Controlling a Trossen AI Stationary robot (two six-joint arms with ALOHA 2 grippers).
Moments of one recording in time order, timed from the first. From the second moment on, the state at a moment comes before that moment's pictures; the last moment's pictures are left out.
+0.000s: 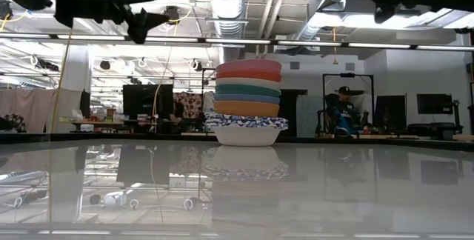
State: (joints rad) left arm 0.77 0.75 0.45 0.37 0.83 -0.26; right arm 0.03 0.46 0.26 0.40 0.03 0.04
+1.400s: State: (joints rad) left arm 0.89 0.11 0.01 0.60 0.80 -0.66; right arm -0.02 0.00 0.24 -0.05 0.08 0.07
